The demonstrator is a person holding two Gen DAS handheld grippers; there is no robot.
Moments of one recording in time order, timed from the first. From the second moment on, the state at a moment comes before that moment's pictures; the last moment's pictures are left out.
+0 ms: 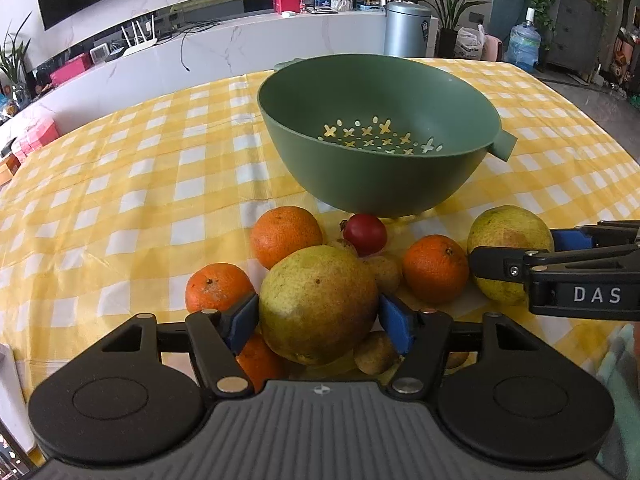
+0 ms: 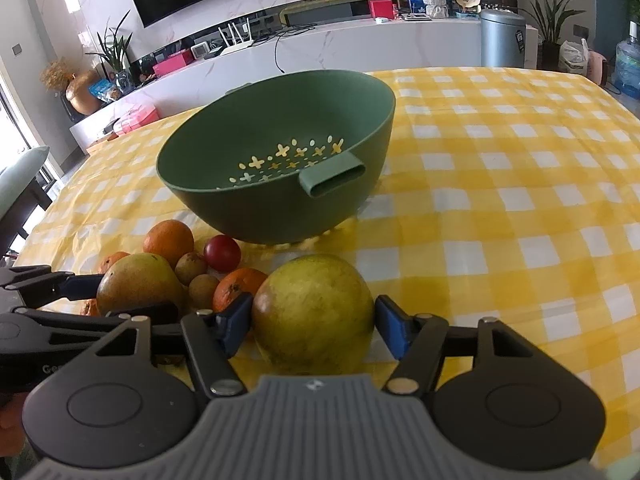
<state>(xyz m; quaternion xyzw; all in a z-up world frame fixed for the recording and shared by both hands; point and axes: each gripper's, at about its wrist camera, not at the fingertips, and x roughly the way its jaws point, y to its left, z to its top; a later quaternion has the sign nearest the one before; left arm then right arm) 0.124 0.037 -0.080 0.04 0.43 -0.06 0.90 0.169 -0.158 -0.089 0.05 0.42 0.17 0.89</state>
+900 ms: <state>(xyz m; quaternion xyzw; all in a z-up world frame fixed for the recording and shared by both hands) 0.114 0.044 -0.018 -0.03 0.38 -0.08 0.92 0.147 -0.167 -0.049 0.05 0.35 0.21 0.91</state>
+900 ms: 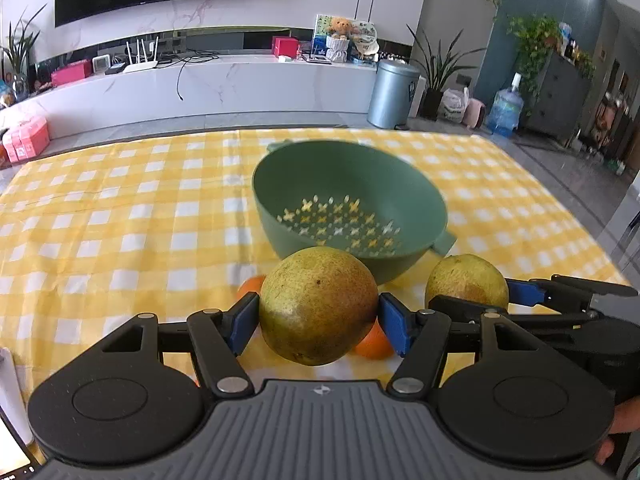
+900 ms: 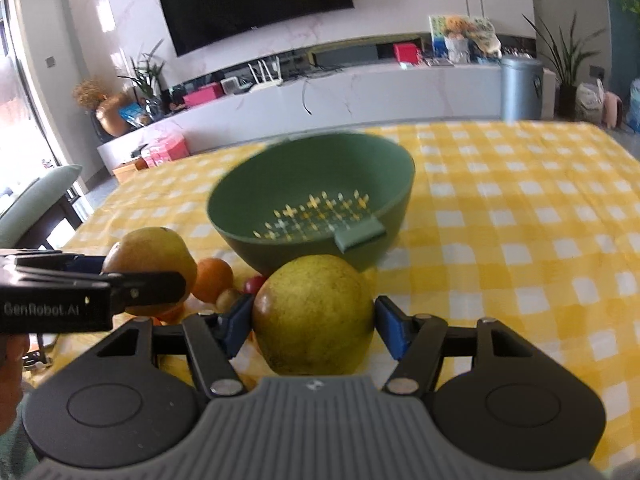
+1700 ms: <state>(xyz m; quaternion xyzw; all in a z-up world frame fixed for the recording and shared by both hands) 0.231 0.019 -0.019 0.12 0.39 -0.12 0.91 0.286 -0.118 -0.021 -0.19 0.37 0.33 0.85</state>
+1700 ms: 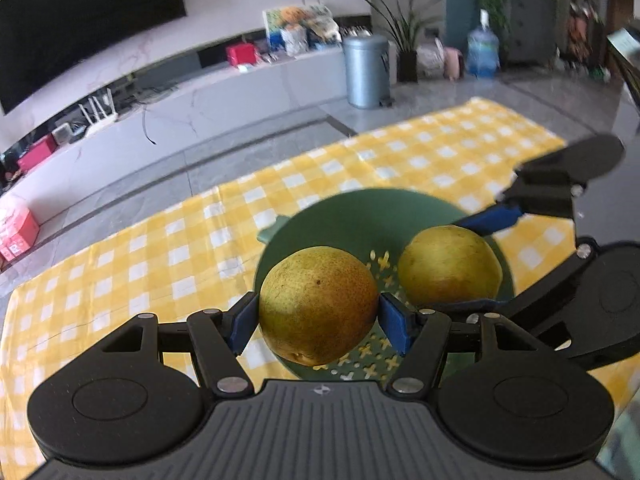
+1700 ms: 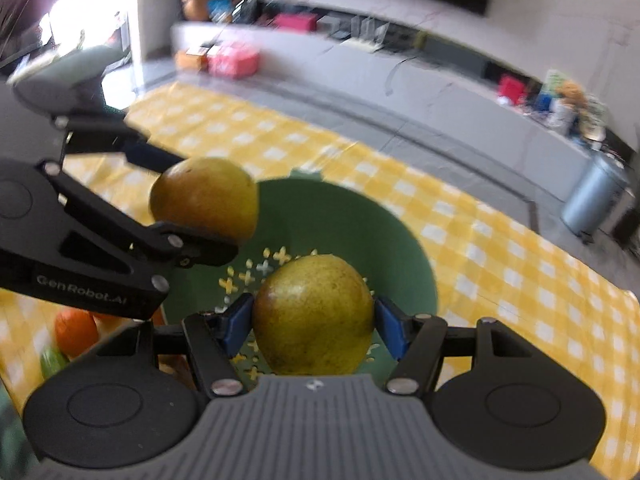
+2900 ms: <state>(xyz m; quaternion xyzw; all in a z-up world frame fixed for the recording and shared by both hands) 0.267 -0.005 -0.069 0.19 0.46 -0.11 0.86 0.334 -0.092 -0.073 -0.28 0.47 0.37 0.75</state>
